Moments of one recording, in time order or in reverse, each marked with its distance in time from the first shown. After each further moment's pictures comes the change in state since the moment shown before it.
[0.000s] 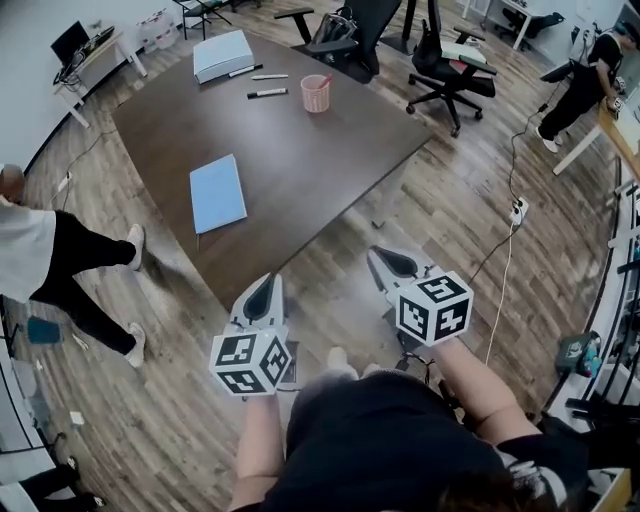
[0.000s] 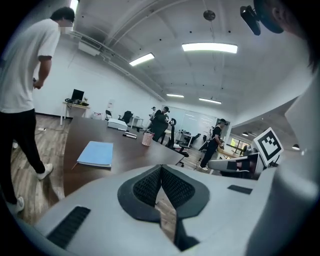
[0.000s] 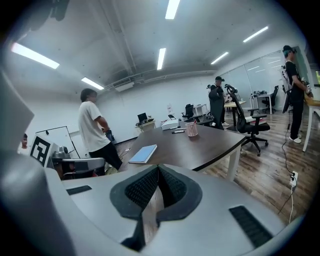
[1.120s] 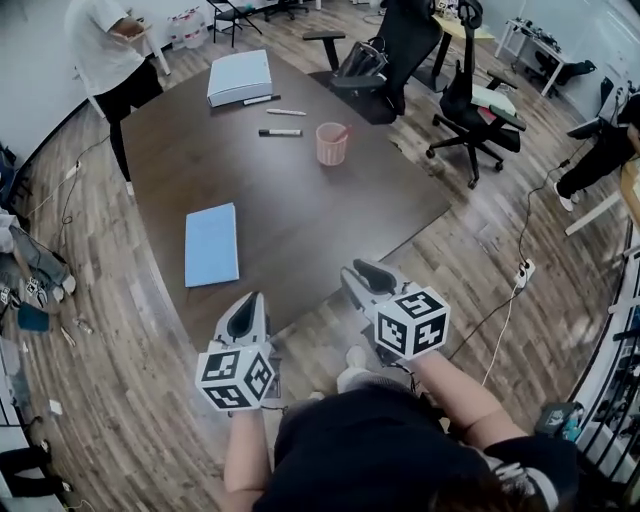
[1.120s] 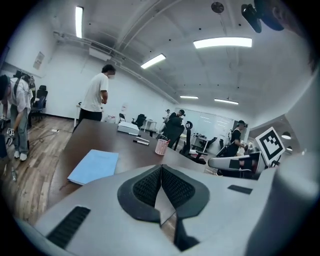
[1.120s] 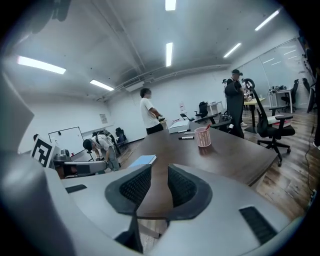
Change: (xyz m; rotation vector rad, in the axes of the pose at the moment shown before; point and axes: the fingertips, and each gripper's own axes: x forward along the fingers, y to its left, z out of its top) left arm 0.114 0.048 0.052 -0.045 -0.033 0.168; right arm 0.128 -0.066 0.076 -0.039 0.016 0.170
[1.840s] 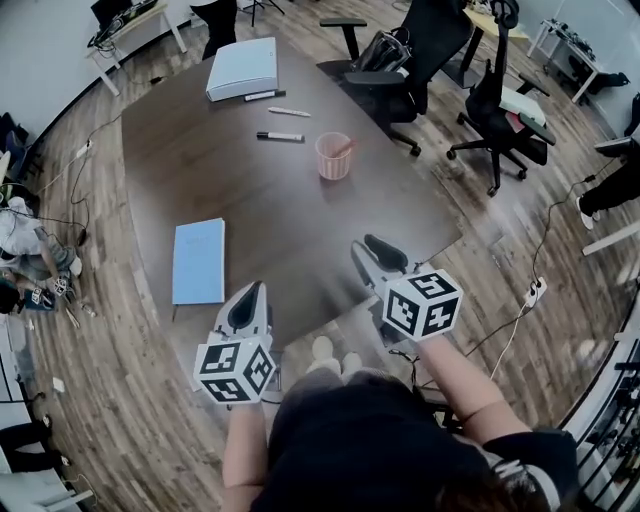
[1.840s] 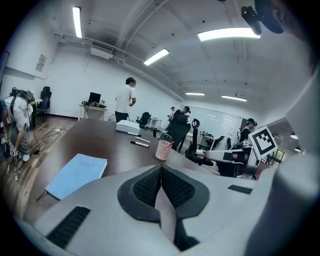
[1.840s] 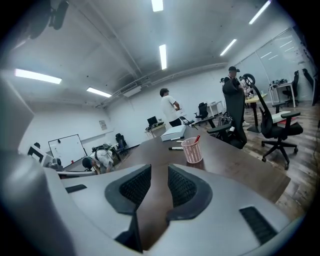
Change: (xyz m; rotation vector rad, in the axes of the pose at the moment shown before) left arm 0.111 -0.020 0.038 -0.020 0.021 0.067; right arm 0.066 -0.121 0.073 0.044 -0.038 0.034
